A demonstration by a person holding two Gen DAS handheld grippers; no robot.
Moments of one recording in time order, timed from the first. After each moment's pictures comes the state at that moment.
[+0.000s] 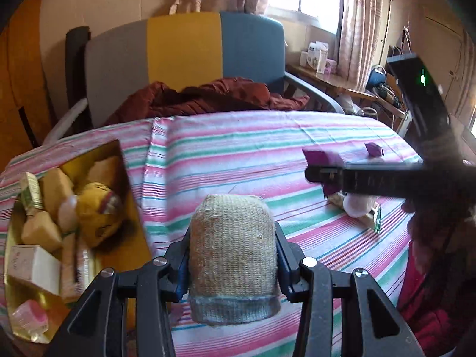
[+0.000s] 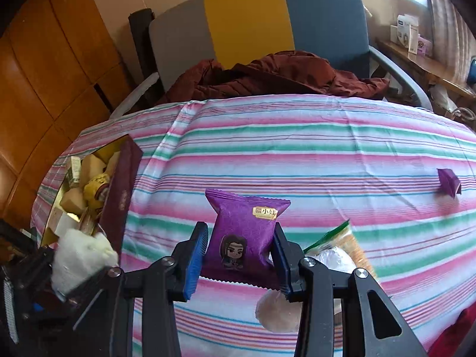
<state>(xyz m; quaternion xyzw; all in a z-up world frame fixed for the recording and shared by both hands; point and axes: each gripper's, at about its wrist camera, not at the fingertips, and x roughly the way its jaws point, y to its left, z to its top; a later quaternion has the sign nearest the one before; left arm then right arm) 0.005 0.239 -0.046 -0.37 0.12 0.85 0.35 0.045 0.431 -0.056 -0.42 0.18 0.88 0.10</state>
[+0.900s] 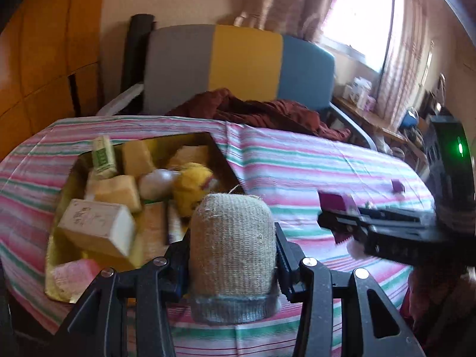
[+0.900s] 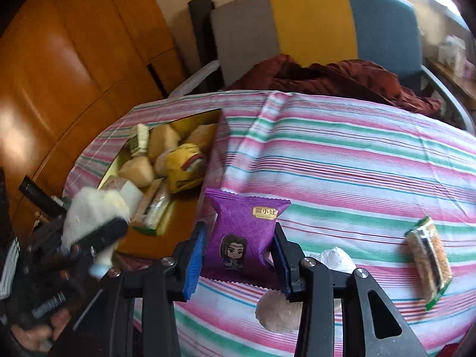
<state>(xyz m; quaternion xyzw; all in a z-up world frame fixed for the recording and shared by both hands) -0.011 0.113 -0.024 -0.37 0.03 0.89 0.27 0.031 0.307 -0.045 -0.41 0.15 0.90 -0.01</state>
